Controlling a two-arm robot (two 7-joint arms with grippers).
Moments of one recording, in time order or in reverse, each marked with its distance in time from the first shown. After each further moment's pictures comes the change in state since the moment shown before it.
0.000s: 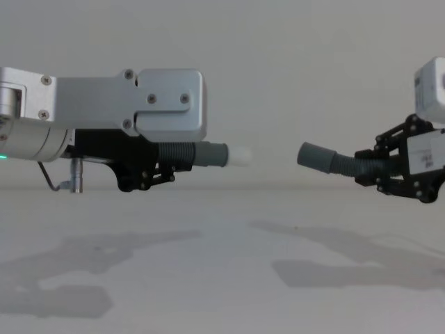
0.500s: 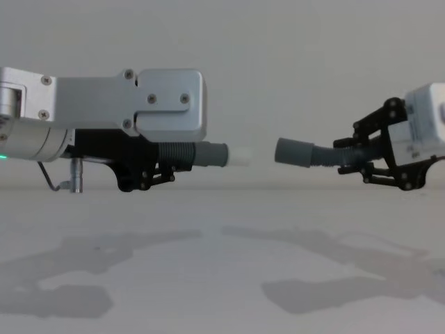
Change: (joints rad) left arm 0.000 0.000 0.000 0.000 0.000 0.000 0.000; right arm 0.030 0.029 -0.056 -0.075 -0.239 -0.129 -0.094
